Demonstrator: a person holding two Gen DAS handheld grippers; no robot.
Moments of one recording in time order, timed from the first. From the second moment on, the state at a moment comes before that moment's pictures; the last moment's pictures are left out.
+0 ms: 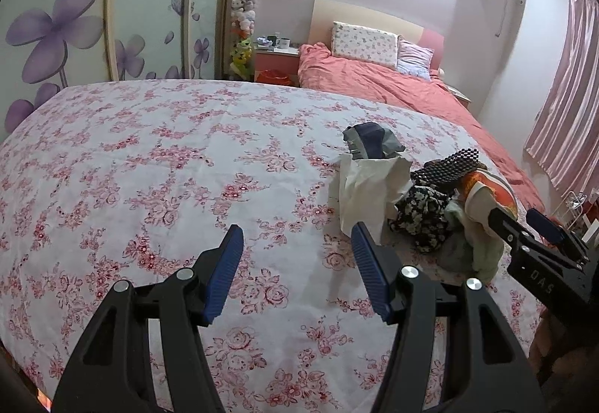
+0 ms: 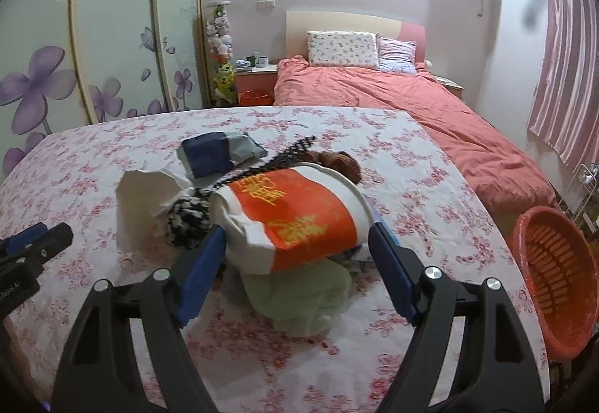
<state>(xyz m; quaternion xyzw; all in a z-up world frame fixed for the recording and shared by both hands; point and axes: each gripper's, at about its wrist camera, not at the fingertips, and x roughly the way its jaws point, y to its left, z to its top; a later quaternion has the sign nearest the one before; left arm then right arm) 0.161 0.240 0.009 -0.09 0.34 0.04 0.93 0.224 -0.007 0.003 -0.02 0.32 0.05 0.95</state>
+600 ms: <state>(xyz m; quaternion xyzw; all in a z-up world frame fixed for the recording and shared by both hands) 0.166 0.225 0.003 -0.09 0.35 0.01 0.93 0.213 -0.078 -0.003 0.02 0.33 -0.01 0.94</state>
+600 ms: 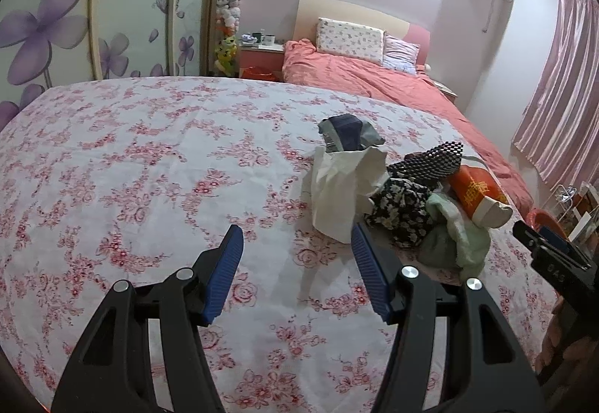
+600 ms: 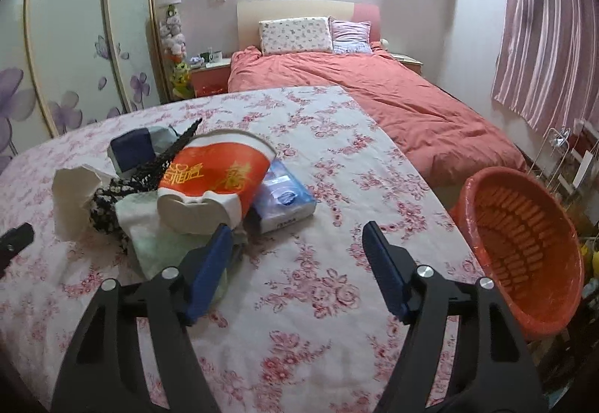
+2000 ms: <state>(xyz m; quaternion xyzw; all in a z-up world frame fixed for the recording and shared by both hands) 0.226 0.197 -0.015 -0.10 0.37 0.00 0.92 0.218 -0.097 0.003 0.06 0.33 0.01 0.94</state>
